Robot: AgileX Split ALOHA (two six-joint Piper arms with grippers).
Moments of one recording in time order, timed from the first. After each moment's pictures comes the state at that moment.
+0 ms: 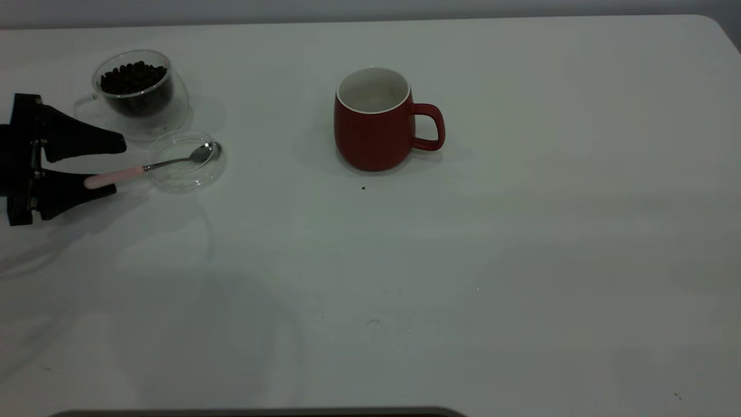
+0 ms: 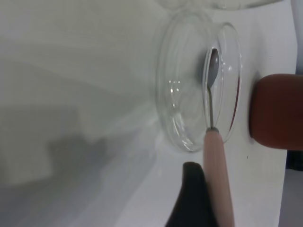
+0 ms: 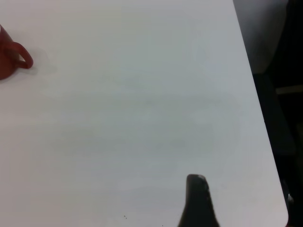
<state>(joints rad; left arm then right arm) 0.43 2.48 -0.99 -1.66 0.91 1.54 -0.01 0.03 -0.47 -0.02 1.13 0.02</state>
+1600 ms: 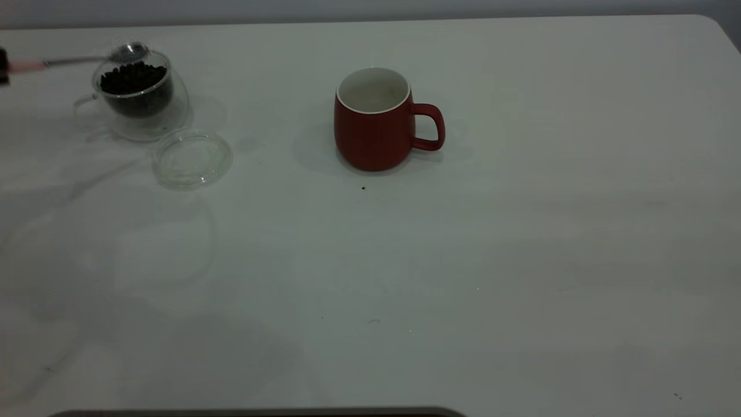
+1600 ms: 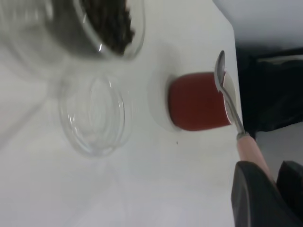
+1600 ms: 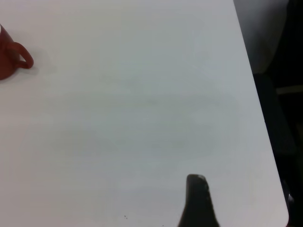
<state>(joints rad) 0.59 2.24 -1.16 -1.29 1.13 1.31 -0.01 0.03 -0.47 -0.02 1.13 0.02</state>
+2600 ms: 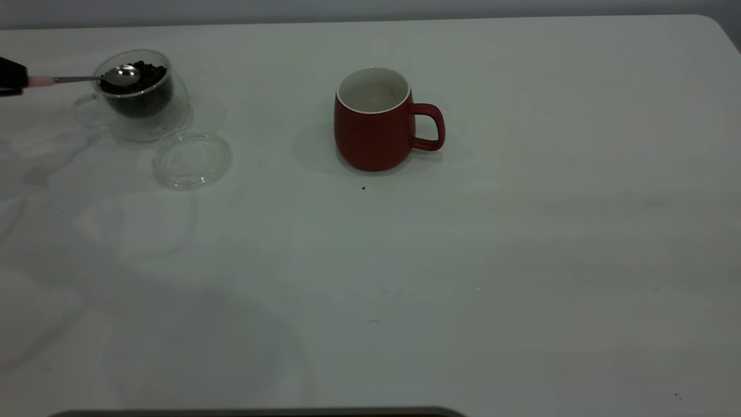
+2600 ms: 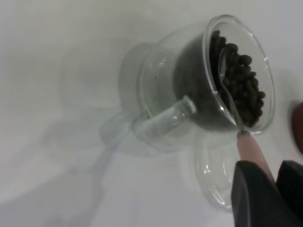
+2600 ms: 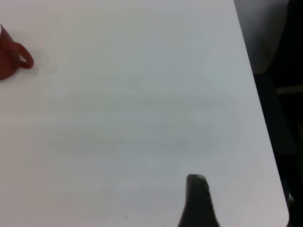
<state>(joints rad) 0.53 2.36 -1.32 -1.32 0.86 1.49 -0.01 0.03 -0.47 -0.02 1.13 0.02</state>
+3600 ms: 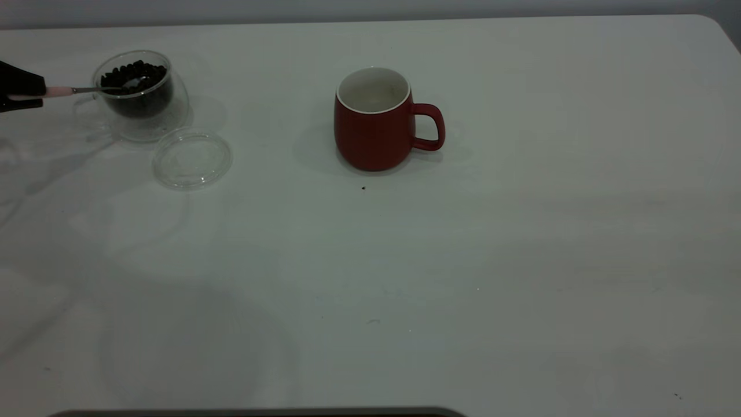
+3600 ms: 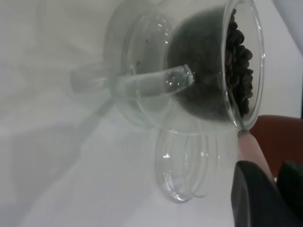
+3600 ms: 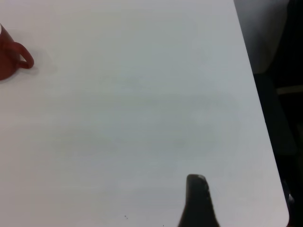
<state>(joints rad) 0.53 2.41 -1.34 -1.31 0.94 1.14 -0.01 0.03 -0.47 -0.02 1.13 0.02</state>
